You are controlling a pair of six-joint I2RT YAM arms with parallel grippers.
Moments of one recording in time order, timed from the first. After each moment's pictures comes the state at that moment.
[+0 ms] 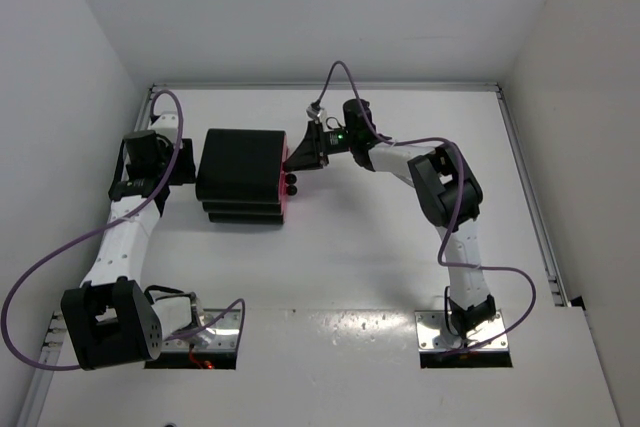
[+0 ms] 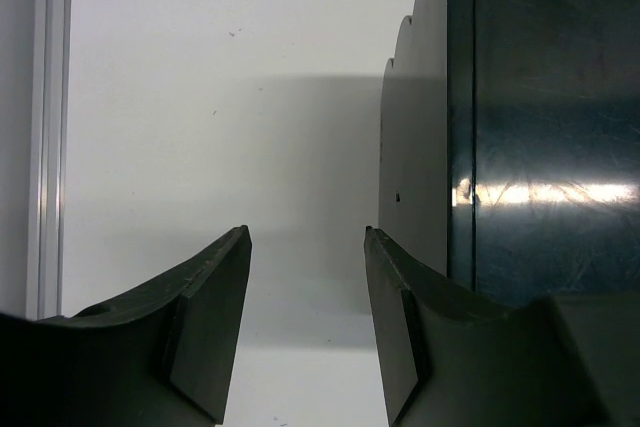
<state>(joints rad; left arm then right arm) 0.18 1.15 0.85 -0.28 0.12 0.11 0.48 2.24 1.45 0.47 -1.15 1.01</state>
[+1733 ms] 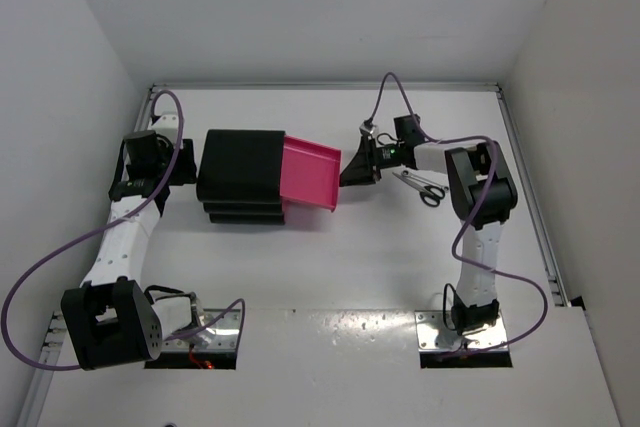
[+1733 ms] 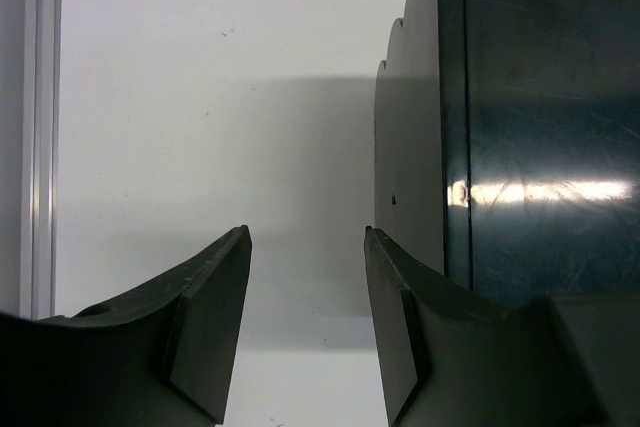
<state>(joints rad) 0.18 1.15 0.84 -0.28 0.13 0.11 0.21 2.13 1.22 0.02 -1.28 0.54</state>
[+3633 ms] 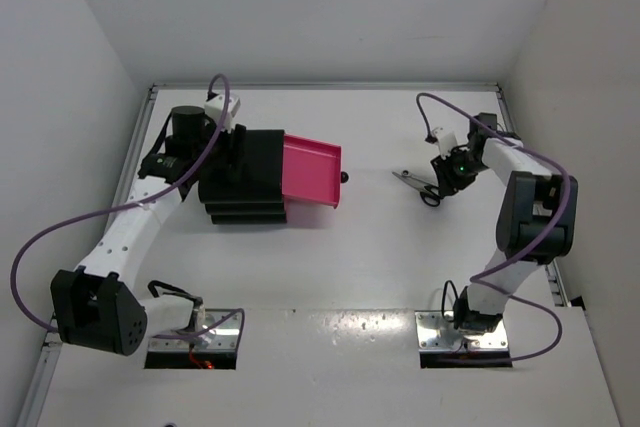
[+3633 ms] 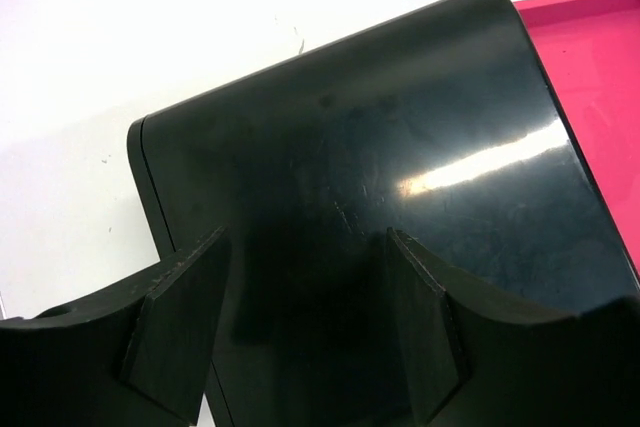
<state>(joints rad) -0.17 1.22 1.06 -0.39 0.08 0.14 -0.15 1.75 1.14 -0.69 -0.36 -0.72</state>
